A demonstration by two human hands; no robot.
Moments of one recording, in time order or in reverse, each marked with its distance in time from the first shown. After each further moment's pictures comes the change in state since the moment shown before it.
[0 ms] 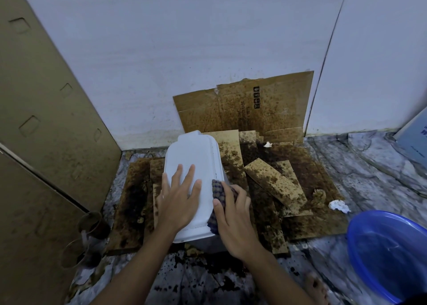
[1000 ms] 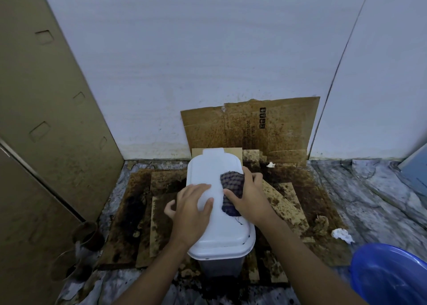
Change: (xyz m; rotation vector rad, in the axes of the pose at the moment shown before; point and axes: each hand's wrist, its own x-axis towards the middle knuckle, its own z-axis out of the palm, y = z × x) left_hand 0.014 0.012 0.019 -0.278 0.206 0.164; right_hand 0.102 0.015 -0.055 -0.092 -0.059 0.063
